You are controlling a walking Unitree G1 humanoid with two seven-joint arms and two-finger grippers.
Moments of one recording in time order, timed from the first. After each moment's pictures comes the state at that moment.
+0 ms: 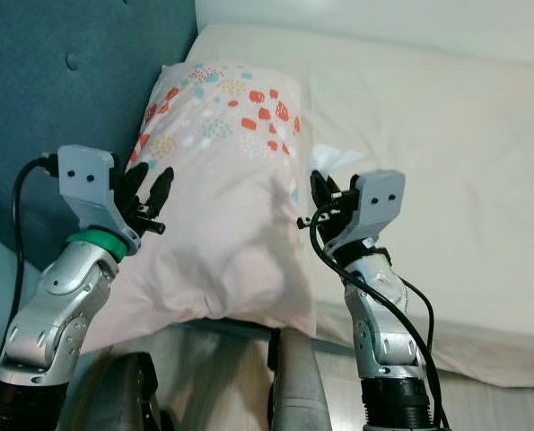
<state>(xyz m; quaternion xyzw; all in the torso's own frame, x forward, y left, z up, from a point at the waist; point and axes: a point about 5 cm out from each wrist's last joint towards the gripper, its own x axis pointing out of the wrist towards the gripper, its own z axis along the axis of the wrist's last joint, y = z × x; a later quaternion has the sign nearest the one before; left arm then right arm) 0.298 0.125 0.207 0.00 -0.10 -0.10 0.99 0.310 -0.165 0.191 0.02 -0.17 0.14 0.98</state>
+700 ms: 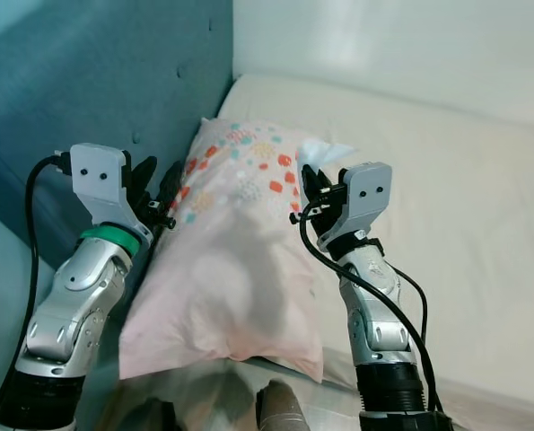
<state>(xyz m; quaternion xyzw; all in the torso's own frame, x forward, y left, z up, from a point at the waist) 0.307 0.111 0.208 -0.01 -0.11 -0.10 0.99 0.317 -0.162 0.188 0.01 -0.17 0.15 0.97</state>
